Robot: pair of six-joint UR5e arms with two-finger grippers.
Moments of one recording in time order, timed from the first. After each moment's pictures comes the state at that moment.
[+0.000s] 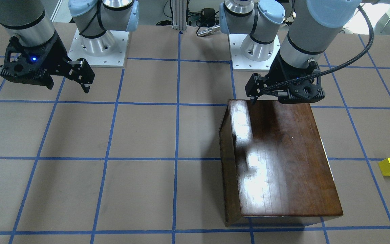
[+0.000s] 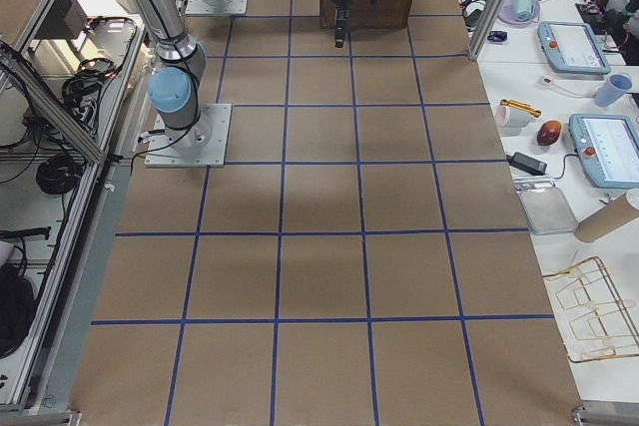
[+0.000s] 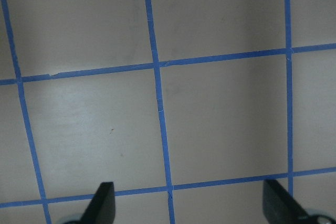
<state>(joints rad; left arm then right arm) -1.57 -1.64 -1.55 -1.58 1.58 -0.08 1.52 -1.59 1.63 -1.60 -1.59 0.04</state>
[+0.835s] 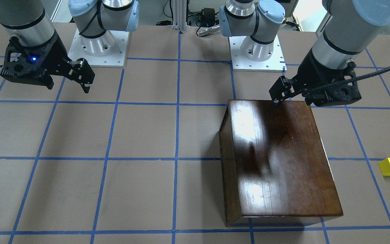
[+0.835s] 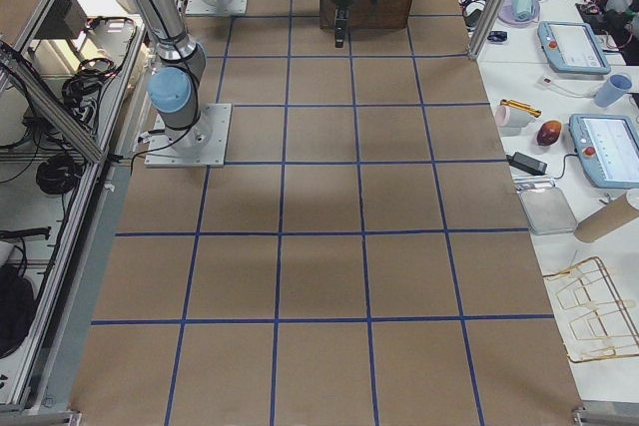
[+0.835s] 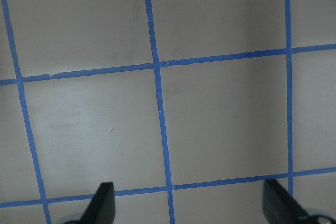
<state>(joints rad) -1.43 -1.64 -1.51 -1.58 1.53 -0.01 1.52 -1.59 1.63 -1.60 -1.59 0.04</state>
